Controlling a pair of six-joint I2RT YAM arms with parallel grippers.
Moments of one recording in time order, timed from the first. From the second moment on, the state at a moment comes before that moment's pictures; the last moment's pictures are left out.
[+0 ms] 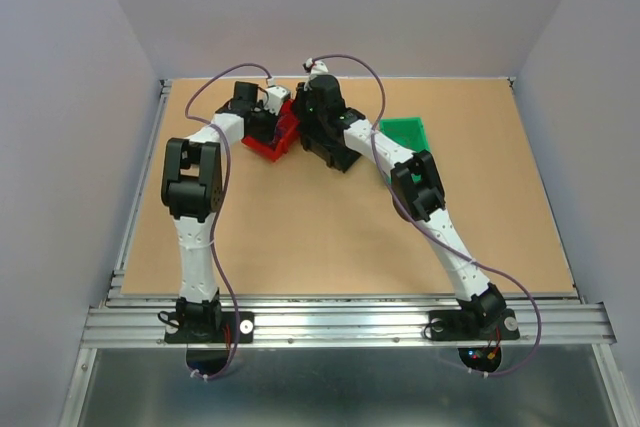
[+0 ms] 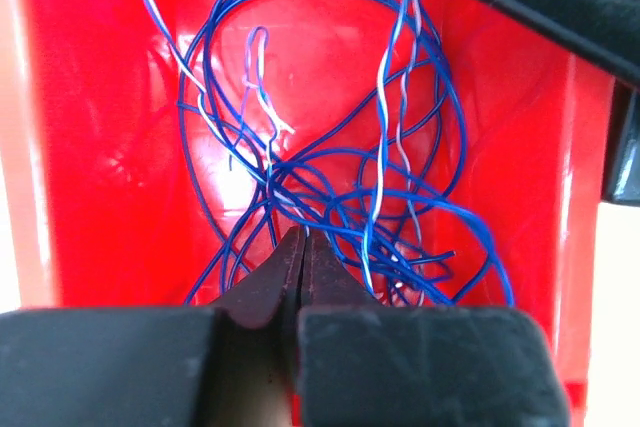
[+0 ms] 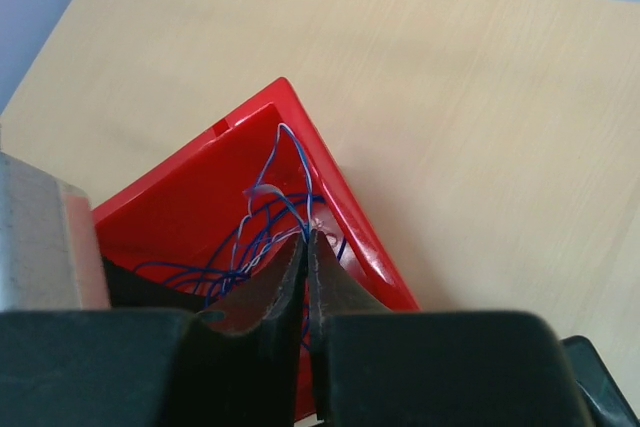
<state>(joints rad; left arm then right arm) -0.17 2.20 1.64 -0.30 0.29 0.34 0.60 2.69 2.43 -0.04 -0.06 0.34</state>
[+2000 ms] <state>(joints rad) -0.09 1.74 1.36 -0.15 0.31 0.31 0.60 1.88 1.22 0.56 -0.02 0.31</state>
